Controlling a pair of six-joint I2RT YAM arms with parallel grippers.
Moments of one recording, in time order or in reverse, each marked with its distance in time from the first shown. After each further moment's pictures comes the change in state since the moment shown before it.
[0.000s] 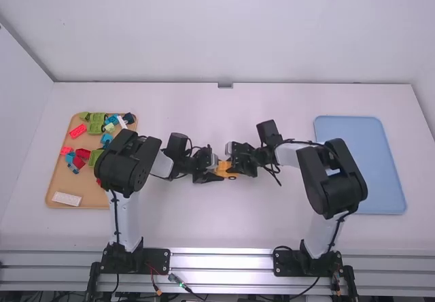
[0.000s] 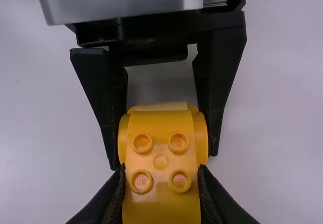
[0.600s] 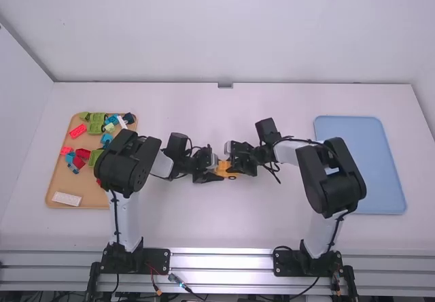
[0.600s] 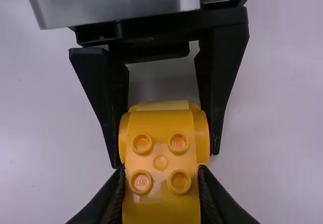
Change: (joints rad) left arm 0.000 -0.002 0.000 -0.001 -0.003 -0.001; right arm 0.004 0.008 0.037 -0.061 0.012 -0.014
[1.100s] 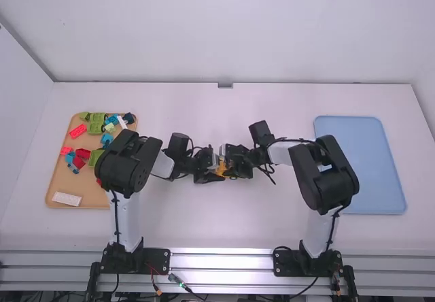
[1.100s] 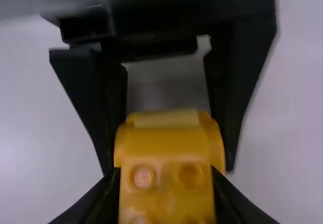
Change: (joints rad) left arm -0.010 0.000 0.000 0.002 -0.007 -0.009; right arm 0.046 0.040 0.008 0.017 0.049 0.027
